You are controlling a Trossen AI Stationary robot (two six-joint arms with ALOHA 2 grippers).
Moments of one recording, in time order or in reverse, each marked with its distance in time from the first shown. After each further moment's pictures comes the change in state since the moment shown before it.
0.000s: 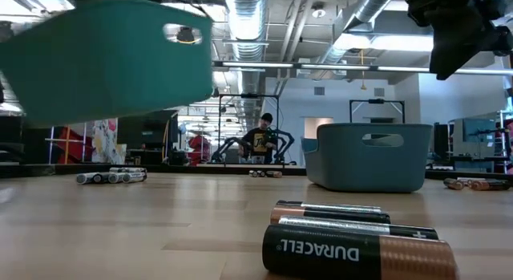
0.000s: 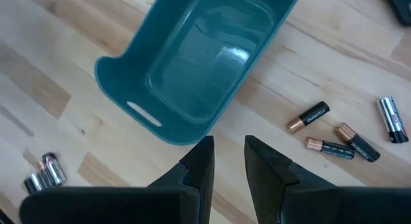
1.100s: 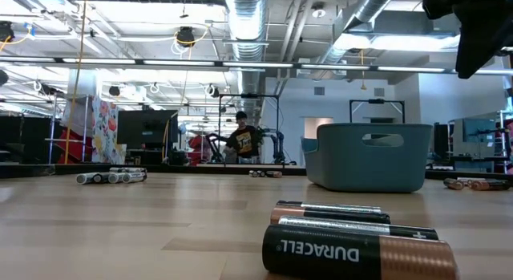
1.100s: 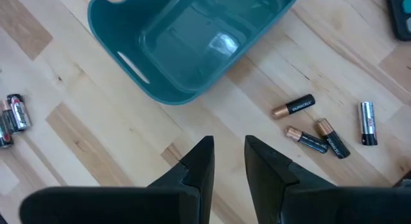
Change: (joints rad) left arm -0.980 0.222 -0.195 0.260 0.117 -1.651; right arm 0.109 -0.006 0.000 -0.084 0.000 -0.114
